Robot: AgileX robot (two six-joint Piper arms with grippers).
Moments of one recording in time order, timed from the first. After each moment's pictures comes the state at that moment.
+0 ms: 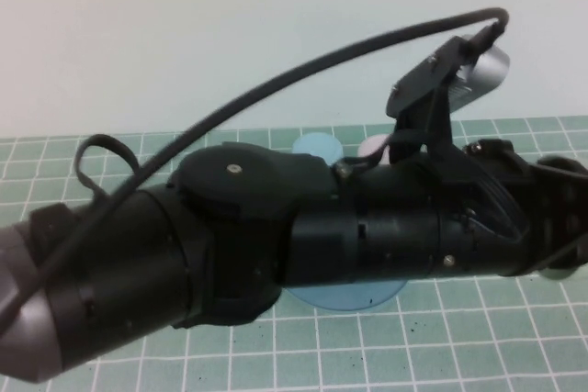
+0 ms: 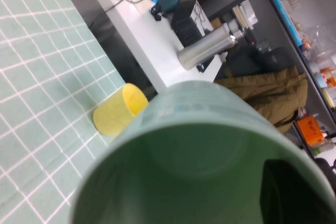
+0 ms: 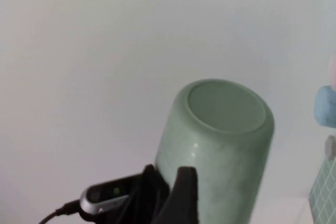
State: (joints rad) right arm 0.24 -0.01 -0.02 1.74 0.19 -0.13; left arm -0.99 1.52 -1.20 -1.74 0.44 0.76
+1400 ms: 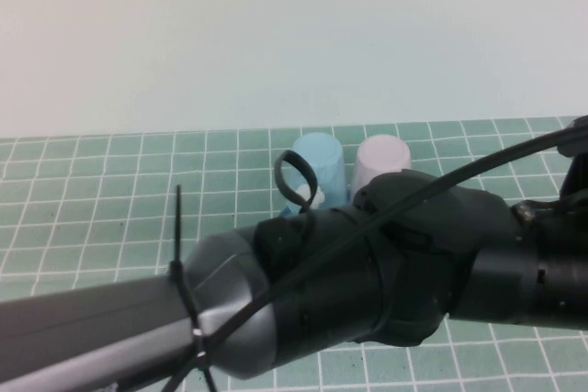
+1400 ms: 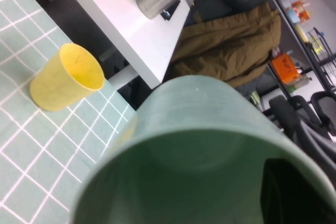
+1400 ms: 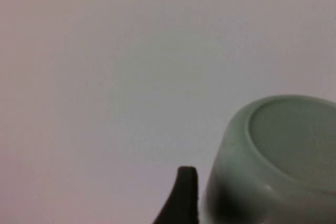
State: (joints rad) right arm 0.24 -0.01 -0.07 1.75 -0.01 -0.07; left arm -1.13 1.75 -1.42 -1.74 0.48 0.84
